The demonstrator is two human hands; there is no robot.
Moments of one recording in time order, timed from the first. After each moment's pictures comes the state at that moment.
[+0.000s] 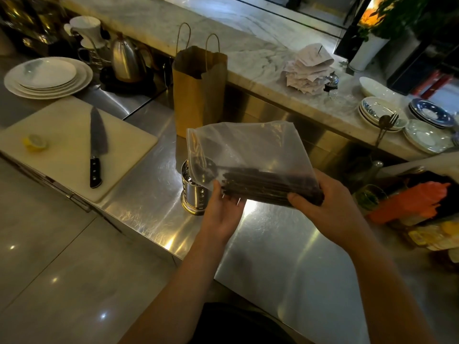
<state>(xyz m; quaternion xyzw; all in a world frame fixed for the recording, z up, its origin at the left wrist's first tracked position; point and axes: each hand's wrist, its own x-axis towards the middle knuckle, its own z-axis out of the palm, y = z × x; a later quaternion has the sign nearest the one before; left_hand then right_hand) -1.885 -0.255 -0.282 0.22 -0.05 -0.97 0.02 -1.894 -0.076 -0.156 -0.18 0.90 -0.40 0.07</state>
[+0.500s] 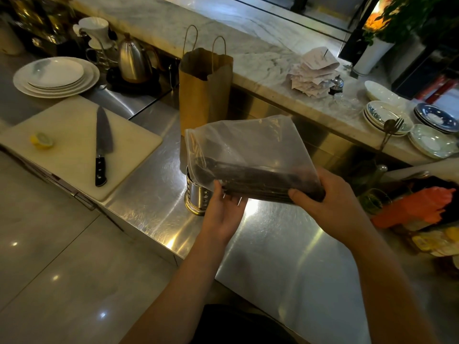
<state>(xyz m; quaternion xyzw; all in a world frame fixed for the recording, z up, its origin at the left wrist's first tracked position) -1.881 -0.262 -0.279 0.23 -0.05 -0.97 0.02 -1.895 -0.088 -0.146 -0.19 0.90 -0.39 0.08</state>
